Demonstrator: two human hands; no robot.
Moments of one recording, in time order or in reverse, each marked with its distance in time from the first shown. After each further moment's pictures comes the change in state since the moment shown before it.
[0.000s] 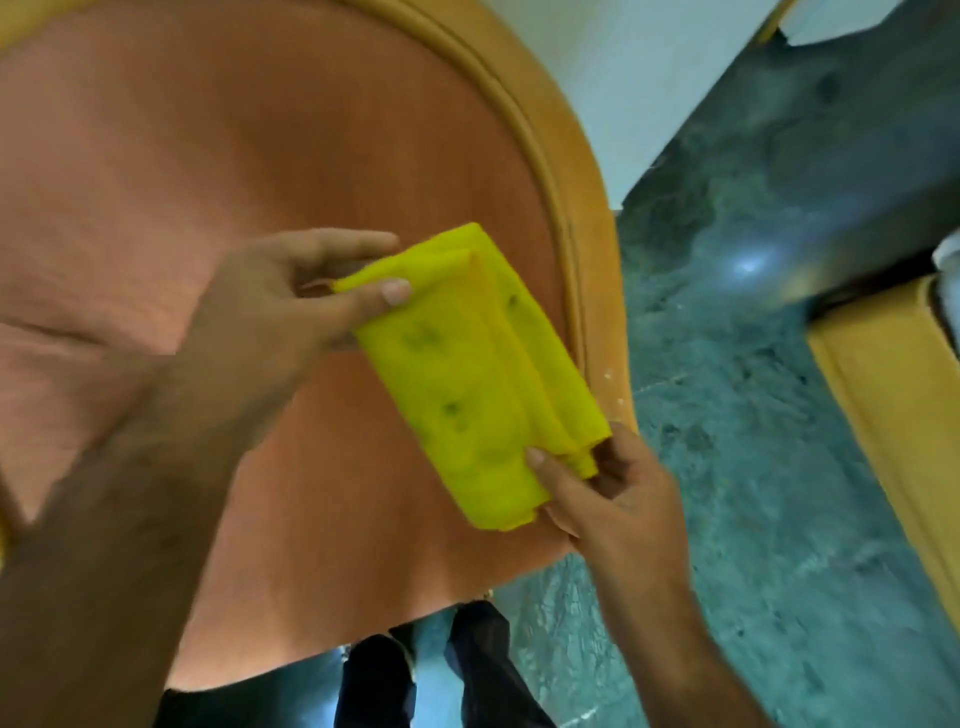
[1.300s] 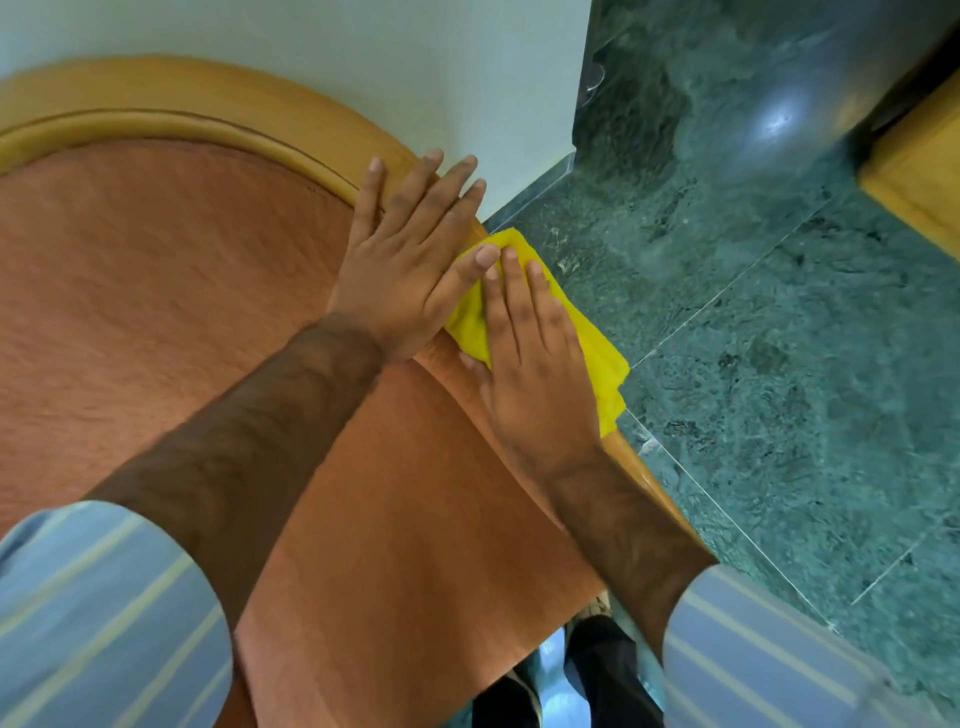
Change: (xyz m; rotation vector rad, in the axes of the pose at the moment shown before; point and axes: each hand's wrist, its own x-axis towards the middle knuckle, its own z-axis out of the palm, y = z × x) left_hand 0.157 0.000 0.167 1.378 -0.136 0.907; right_hand 0.173 0.044 0.001 -0.996 0.197 -0.549
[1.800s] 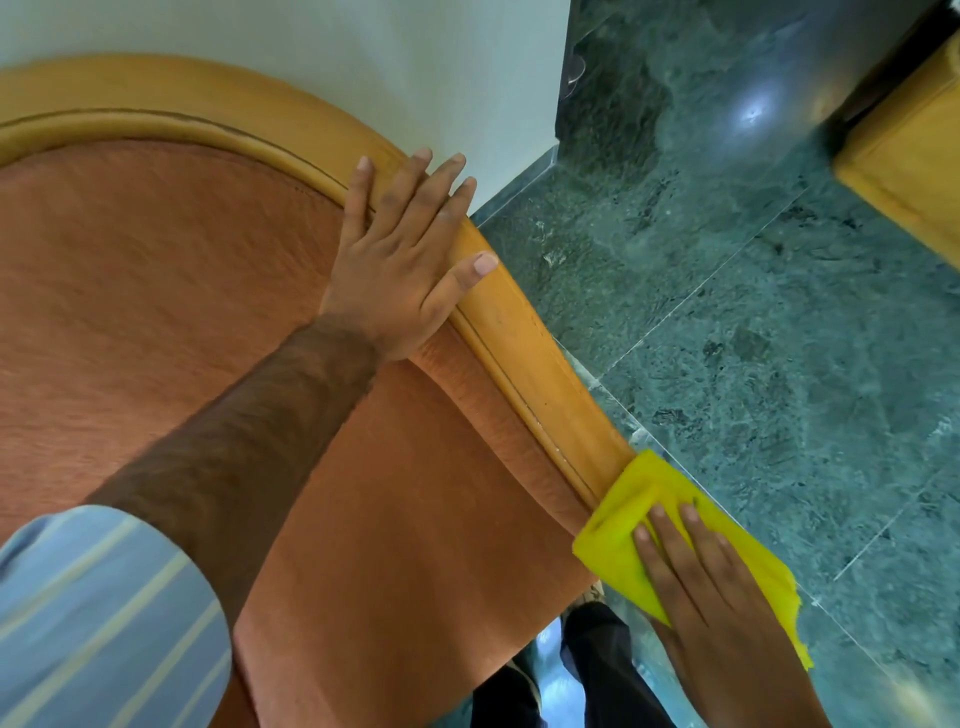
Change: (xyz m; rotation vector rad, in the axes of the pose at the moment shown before) left_hand 0.001 -0.001 0.003 0.021 -0.009 0.014; right_hand -0.242 0.097 -0.025 -0.300 -0.232 -0.089
